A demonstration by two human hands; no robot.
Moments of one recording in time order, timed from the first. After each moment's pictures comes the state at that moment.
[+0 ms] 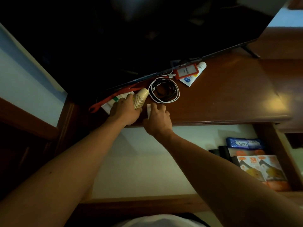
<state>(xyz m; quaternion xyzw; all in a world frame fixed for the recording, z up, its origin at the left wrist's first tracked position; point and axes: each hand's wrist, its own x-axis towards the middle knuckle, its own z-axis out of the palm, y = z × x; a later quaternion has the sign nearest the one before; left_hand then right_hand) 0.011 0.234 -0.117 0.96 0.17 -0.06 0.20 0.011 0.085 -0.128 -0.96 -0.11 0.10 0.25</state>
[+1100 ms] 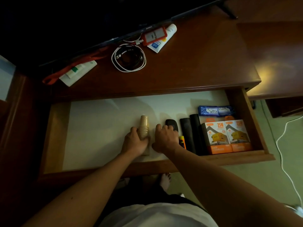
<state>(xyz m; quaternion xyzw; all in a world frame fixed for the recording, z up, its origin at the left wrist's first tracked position) -0.135 0.035 -0.230 0.87 0.27 -0.19 0.36 -0.087 -0.096 -0.209 -0.95 -0.14 0.29 0.00</state>
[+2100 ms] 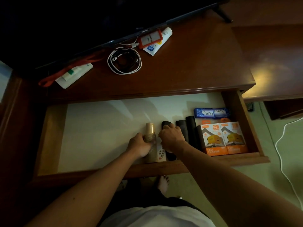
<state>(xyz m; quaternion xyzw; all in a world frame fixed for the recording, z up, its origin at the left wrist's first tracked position) -0.124 0.006 -0.226 0.83 0.27 -0.29 0.38 -0.066 -0.141 -0.209 -0.92 -0.27 0.27 -0.07</state>
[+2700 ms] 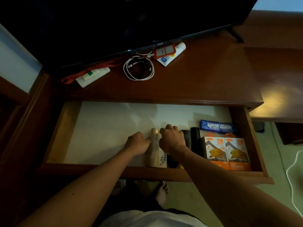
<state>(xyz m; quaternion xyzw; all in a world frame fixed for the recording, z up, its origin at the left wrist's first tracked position) -0.122 0.020 -0.199 0.85 0.27 -0.24 0.38 -0.063 -0.132 -0.192 -0.95 -0.23 0.21 0.05</state>
